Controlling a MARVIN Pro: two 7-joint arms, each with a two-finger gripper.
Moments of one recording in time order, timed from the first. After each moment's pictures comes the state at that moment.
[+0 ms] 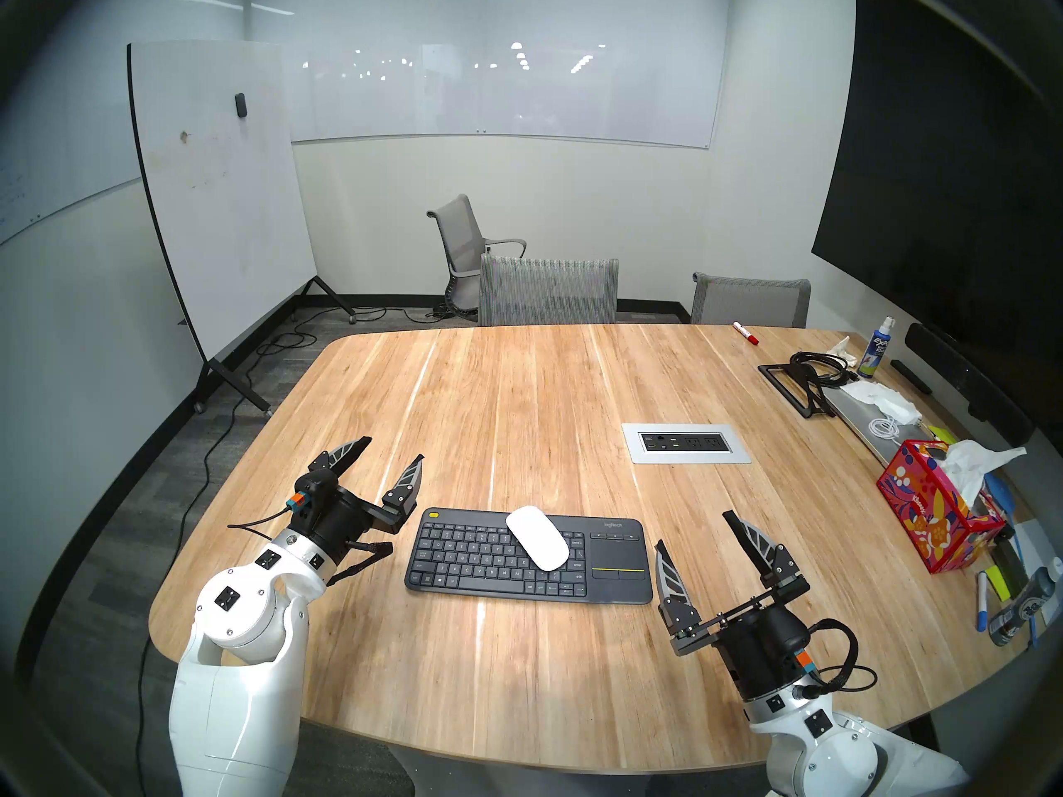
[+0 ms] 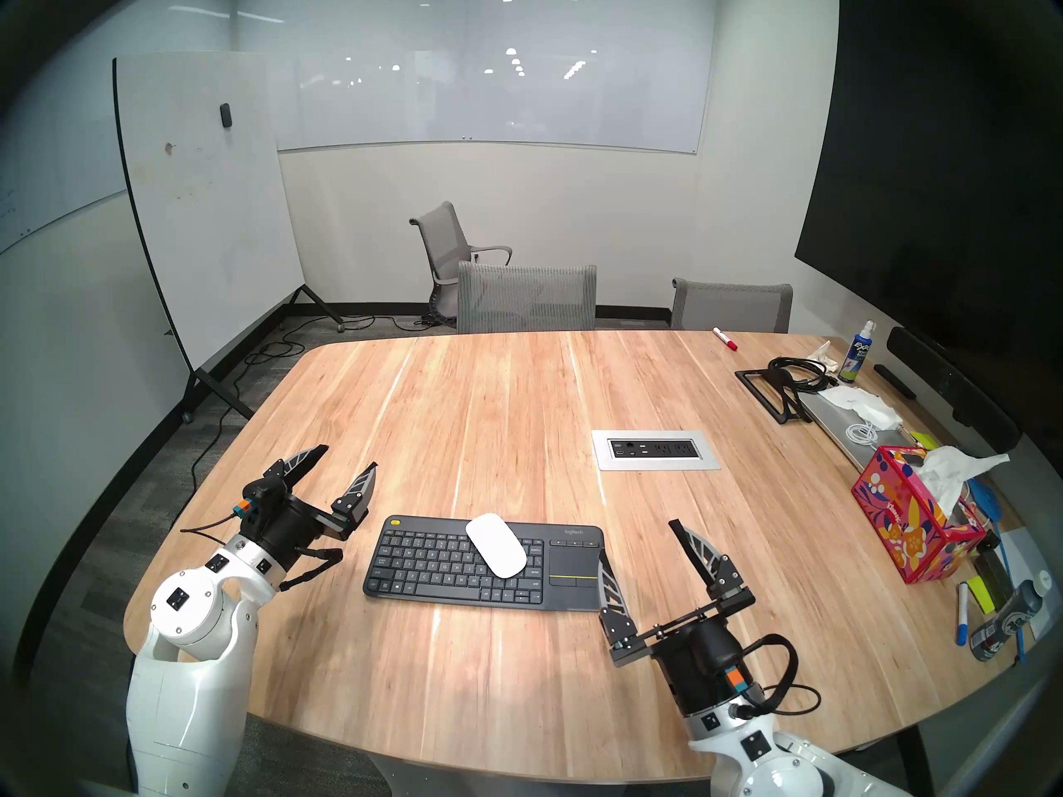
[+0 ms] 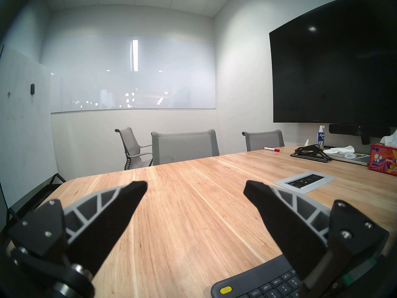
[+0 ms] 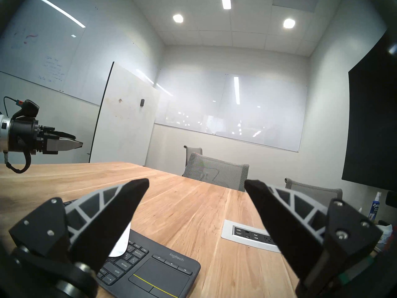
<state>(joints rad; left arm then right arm) 1.85 -1.46 -1.81 -1.85 -0.18 -0.07 -0.55 -2.27 -0.82 1.31 -2.11 0.02 -0.53 -0.42</state>
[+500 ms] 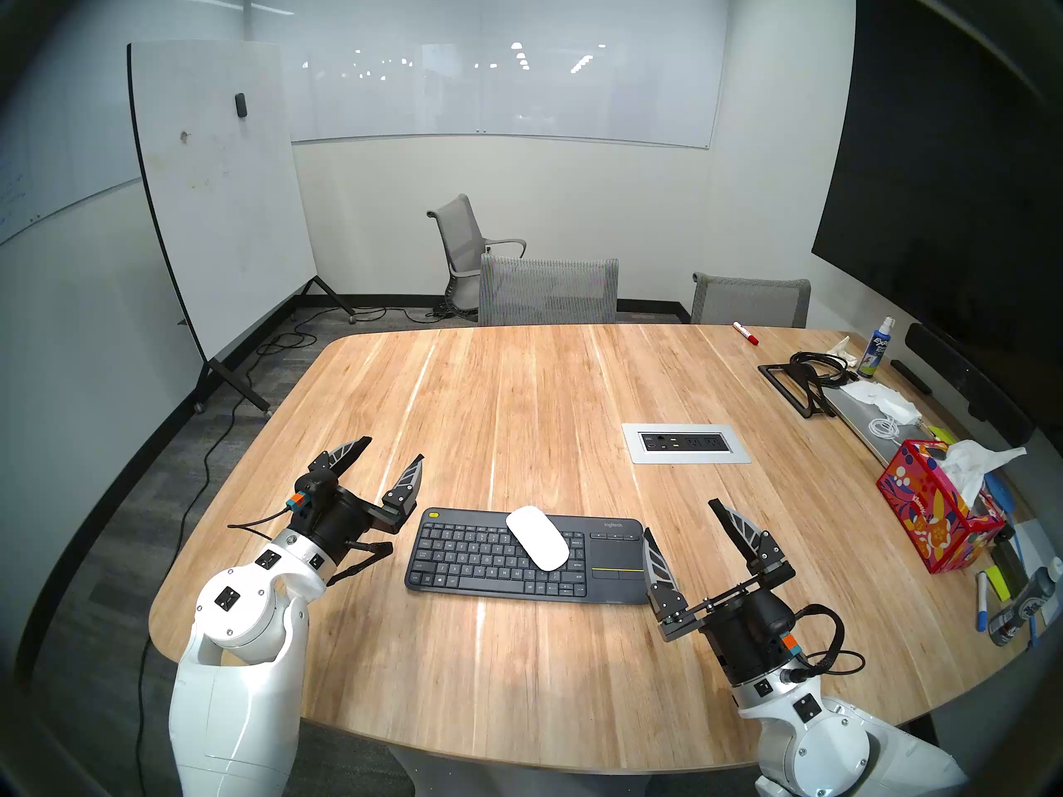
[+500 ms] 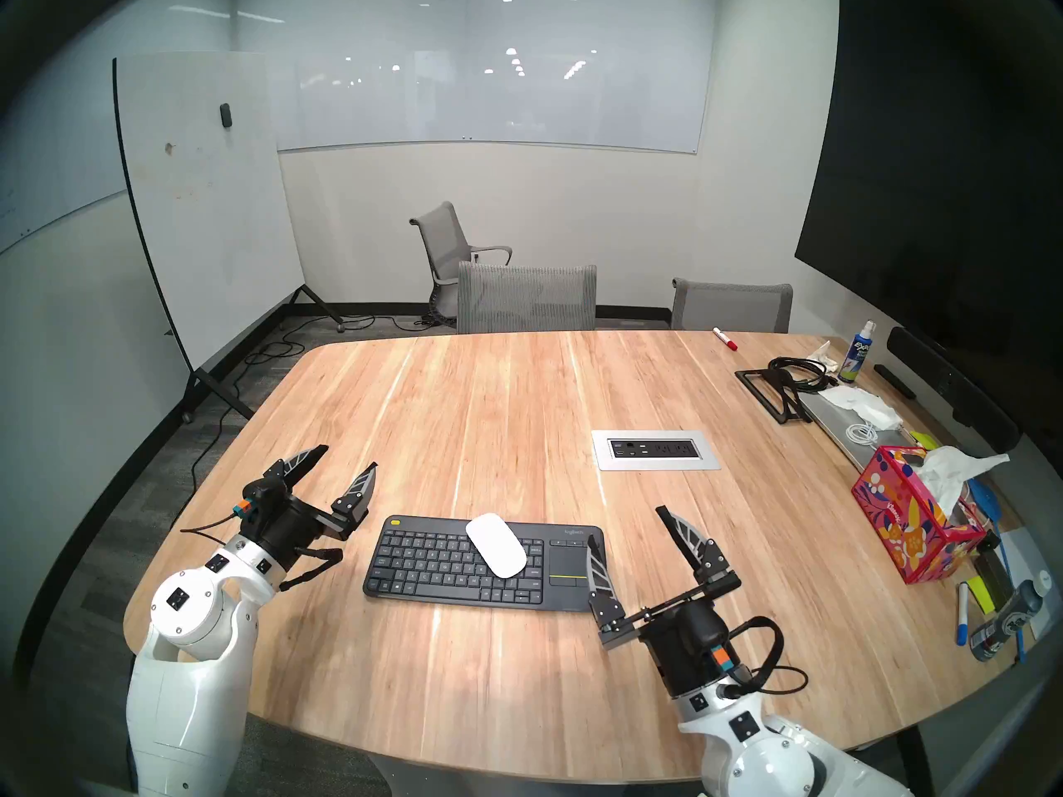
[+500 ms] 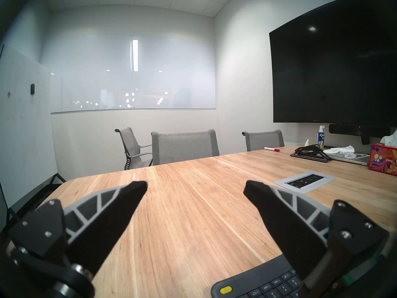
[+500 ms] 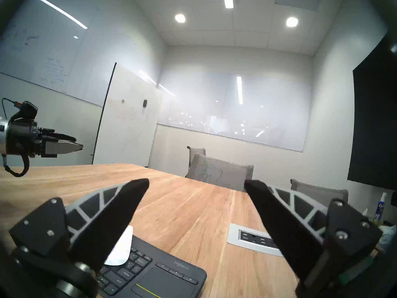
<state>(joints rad) 1.85 -1.46 -1.81 -1.85 -0.18 -0.07 -0.55 -2.21 -0.84 1.27 -2.11 0.03 -0.48 -0.38</state>
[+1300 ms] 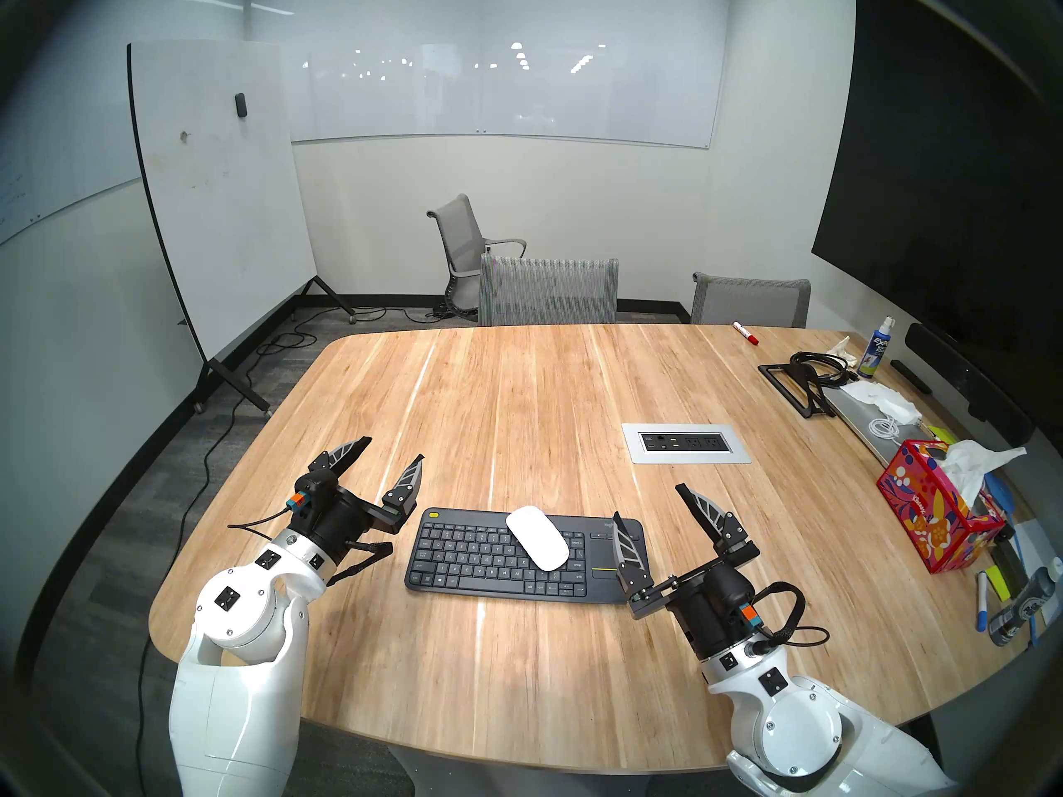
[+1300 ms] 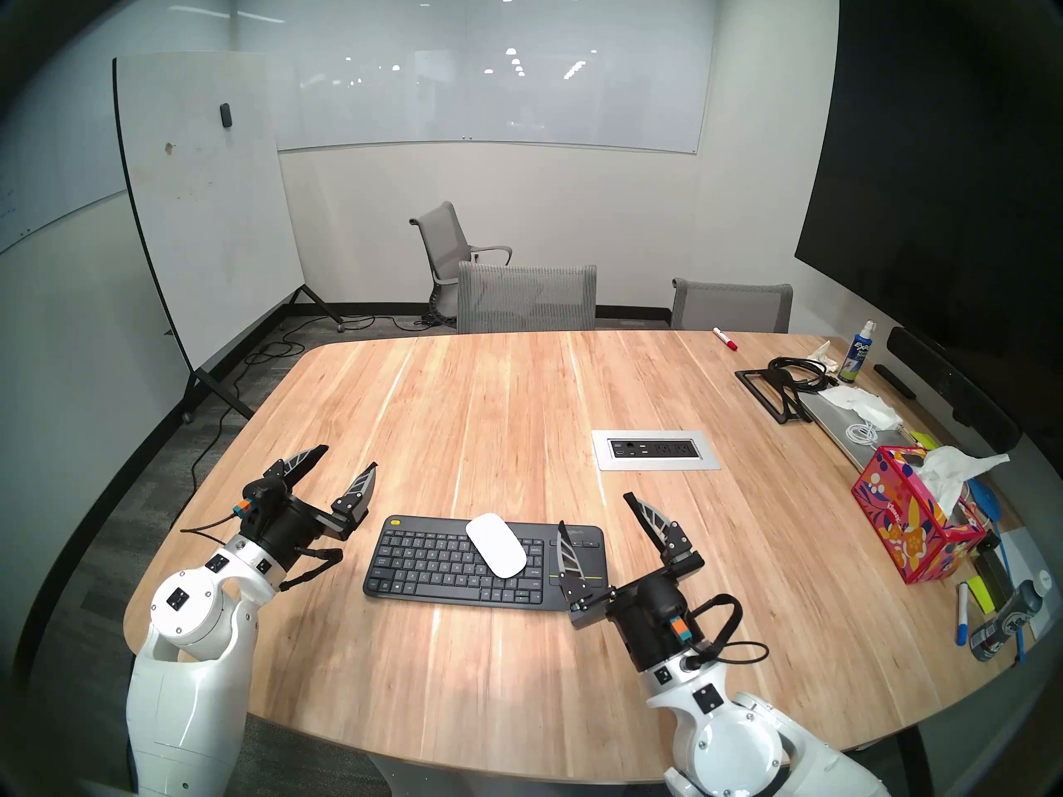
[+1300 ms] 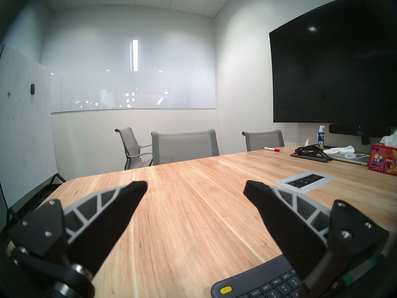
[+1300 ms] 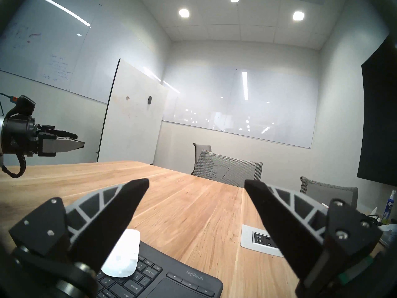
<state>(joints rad) 1.85 -1.46 -1.81 -1.85 -0.18 -0.07 -0.55 -2.07 -0.91 1.20 -2.07 0.05 -0.39 -0.32</state>
